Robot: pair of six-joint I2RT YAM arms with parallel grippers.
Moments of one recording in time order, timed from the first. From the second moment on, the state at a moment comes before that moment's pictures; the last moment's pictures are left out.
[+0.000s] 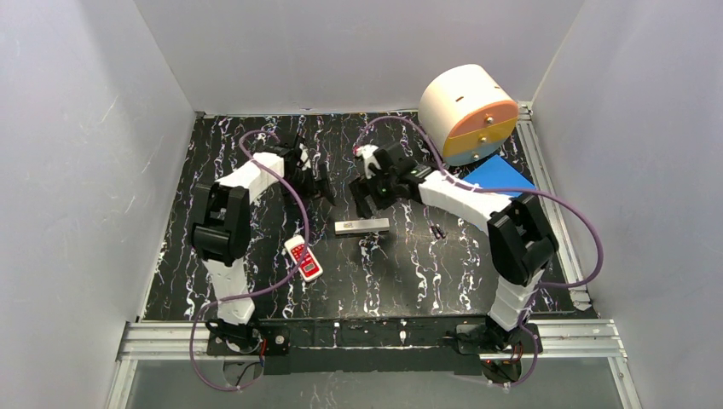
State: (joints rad) left arm -0.27 1.94 1.39 -0.74 0.33 -0.48; right arm 0.69 1.79 1.33 -0.43 -0.21 0.11
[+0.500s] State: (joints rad) left arm -0.17 1.60 1.18 -0.86 -0.16 -0.52; right arm 0.83 2.03 1.49 -0.54 -0.12 -0.15
